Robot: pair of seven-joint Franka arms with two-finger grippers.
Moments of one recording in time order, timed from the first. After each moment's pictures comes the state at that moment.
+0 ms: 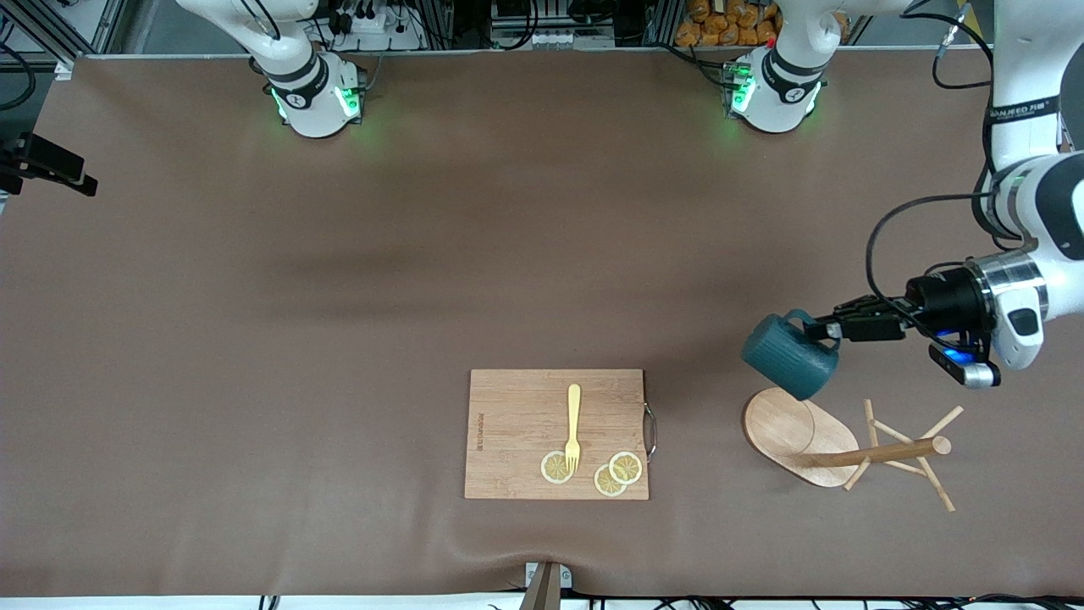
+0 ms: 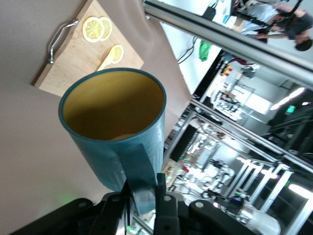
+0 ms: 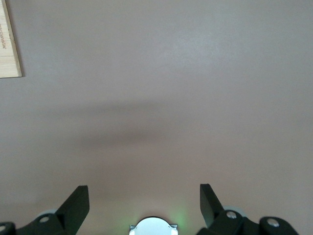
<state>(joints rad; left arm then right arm) -0.13 0.32 0.29 -1.74 -1.33 1.68 -0.04 -0.09 -0.02 -0.02 -1.50 0.02 1.37 -0.05</state>
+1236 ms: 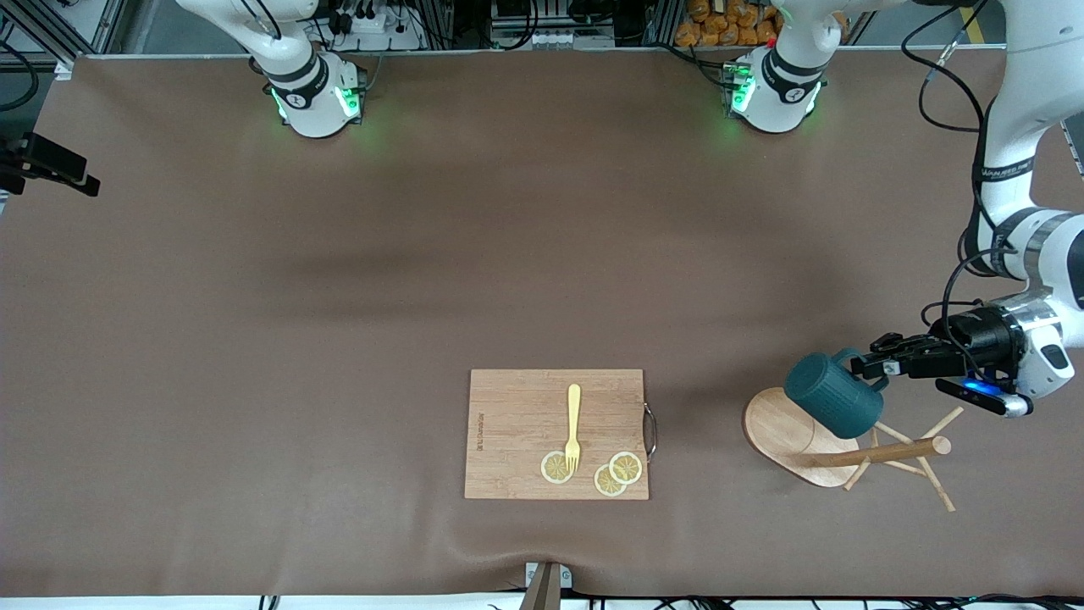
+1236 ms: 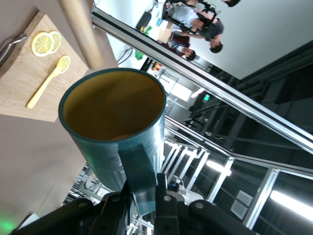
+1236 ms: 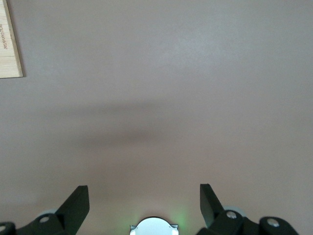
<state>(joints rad) 0.03 0.55 0.29 -1.71 -1.67 1.46 0.16 -0.09 -0.02 -0.02 -1.50 0.02 1.37 -0.05</state>
